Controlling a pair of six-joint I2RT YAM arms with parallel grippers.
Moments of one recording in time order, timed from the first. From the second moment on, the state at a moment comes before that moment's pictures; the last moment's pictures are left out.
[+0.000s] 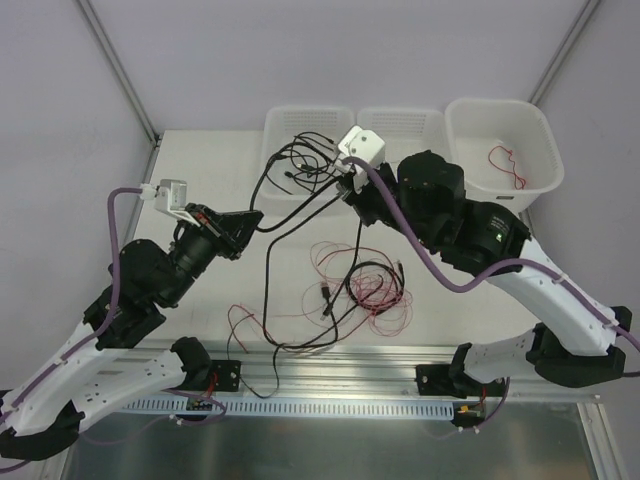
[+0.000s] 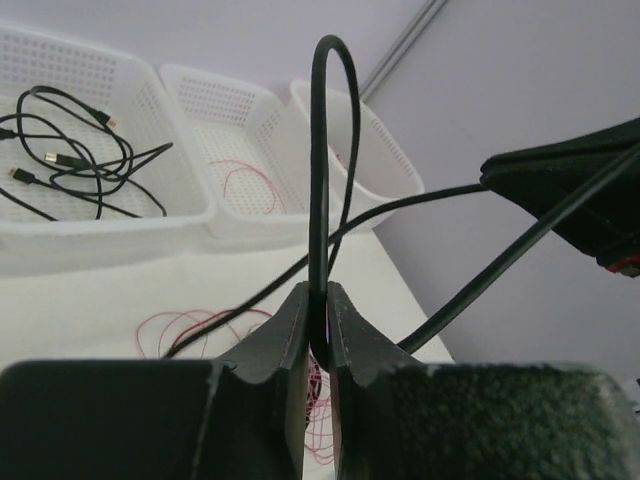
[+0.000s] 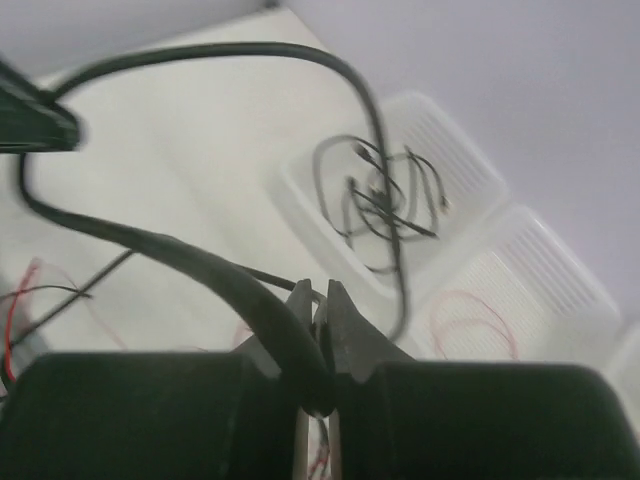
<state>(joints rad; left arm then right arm) -0.87 0.60 0.99 -0.29 -0.32 -0.56 1.11 1.32 1.85 -0.75 0.27 -0.22</state>
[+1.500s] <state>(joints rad) -0.86 0.82 0.67 -0.41 -0.24 -0.52 1.06 1.09 1.56 -0.49 0.34 -0.05</state>
